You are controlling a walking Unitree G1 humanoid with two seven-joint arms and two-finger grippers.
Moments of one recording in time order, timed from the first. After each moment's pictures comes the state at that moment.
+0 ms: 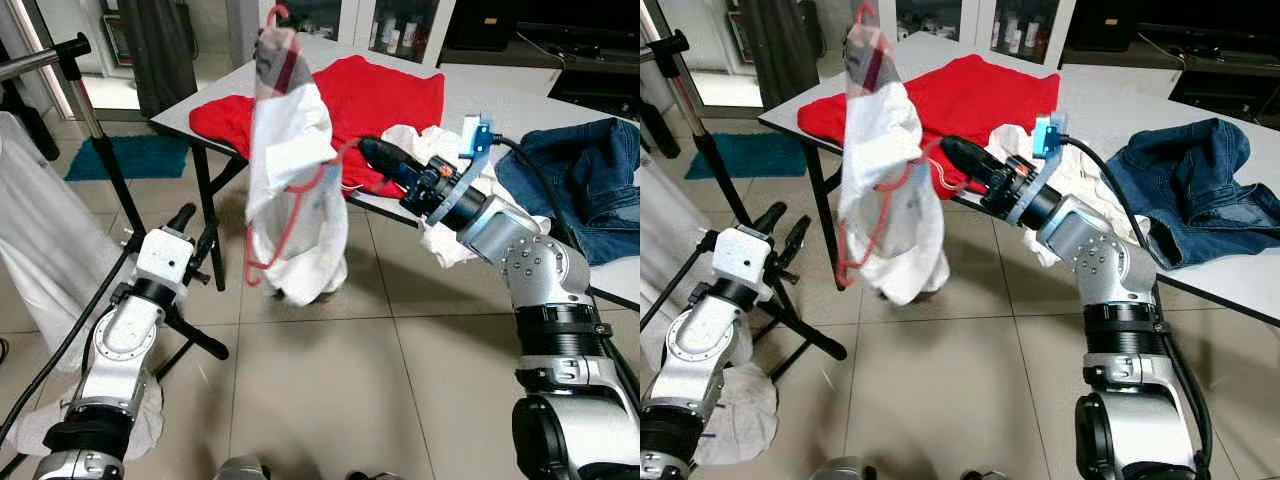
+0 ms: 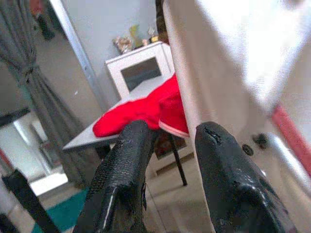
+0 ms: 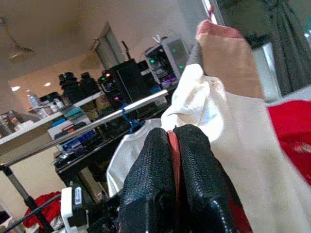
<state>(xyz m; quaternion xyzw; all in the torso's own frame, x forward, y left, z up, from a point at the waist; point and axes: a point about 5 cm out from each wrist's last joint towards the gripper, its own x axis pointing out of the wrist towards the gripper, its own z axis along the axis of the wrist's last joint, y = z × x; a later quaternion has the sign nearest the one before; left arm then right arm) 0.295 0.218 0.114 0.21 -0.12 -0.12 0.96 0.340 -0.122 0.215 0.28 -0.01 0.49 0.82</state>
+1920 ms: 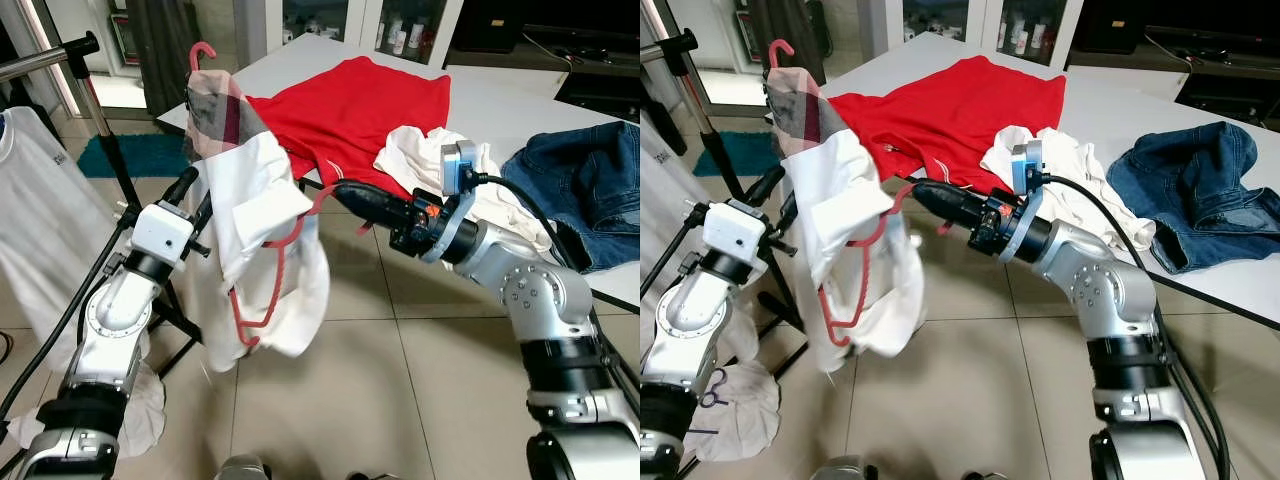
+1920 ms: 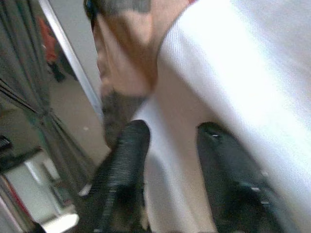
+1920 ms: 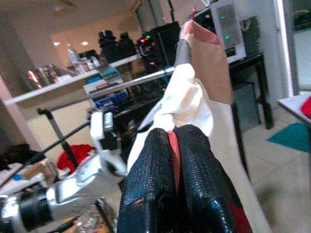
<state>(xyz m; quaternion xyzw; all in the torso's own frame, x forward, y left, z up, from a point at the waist) 0.302 0.217 0.143 0.23 -0.19 -0.14 0.95 0.312 -0.115 0.200 0.21 0.01 0.57 0.79</state>
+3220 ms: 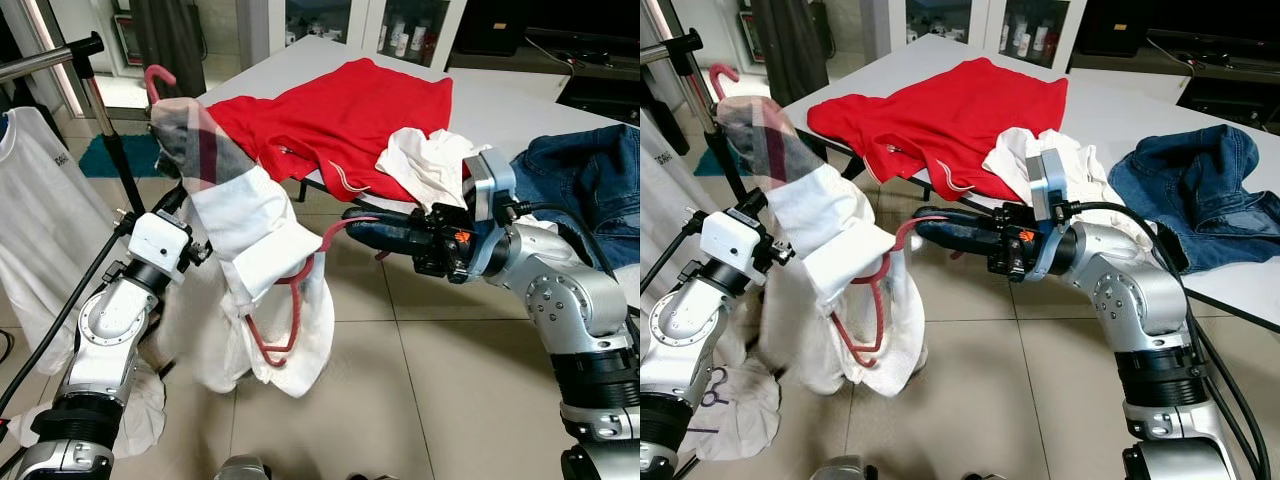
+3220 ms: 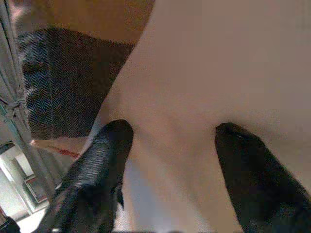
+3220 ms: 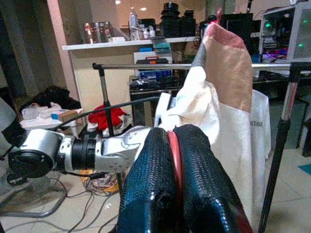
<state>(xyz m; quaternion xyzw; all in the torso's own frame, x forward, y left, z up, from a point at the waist) 0.298 0.217 0.141 0.21 -0.17 -0.18 0.95 0.282 -0.125 0.214 0.10 -0.04 0.69 0.72</state>
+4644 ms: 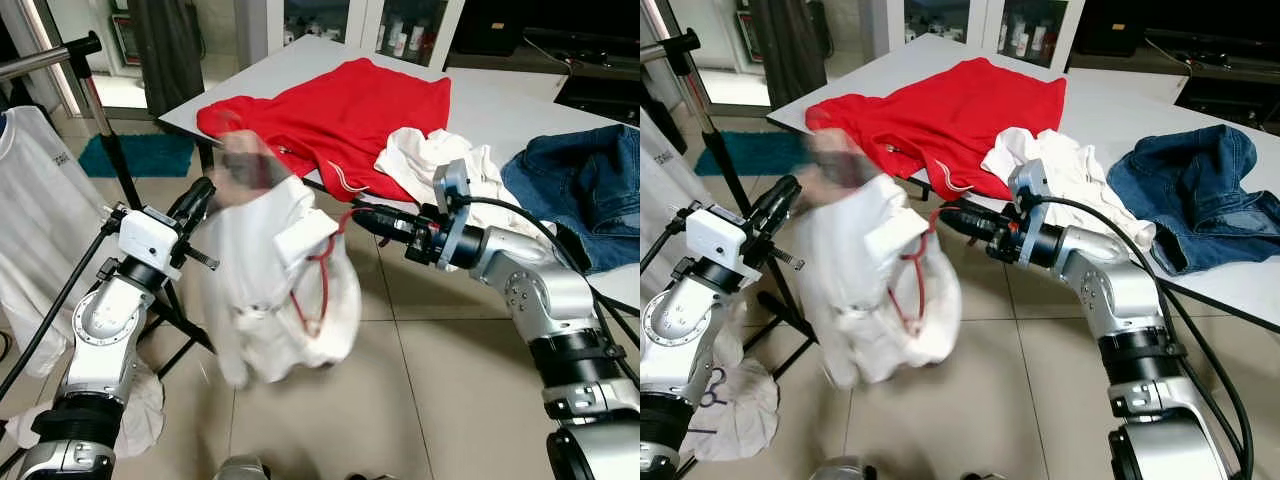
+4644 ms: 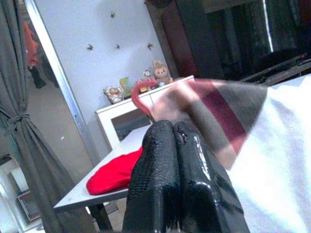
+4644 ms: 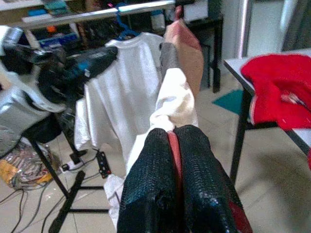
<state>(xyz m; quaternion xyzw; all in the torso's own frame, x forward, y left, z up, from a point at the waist) 0.295 0.217 0.151 0.19 -0.21 -0.18 0.94 0.326 -0.137 0.166 0.08 0.06 0.52 0.85</state>
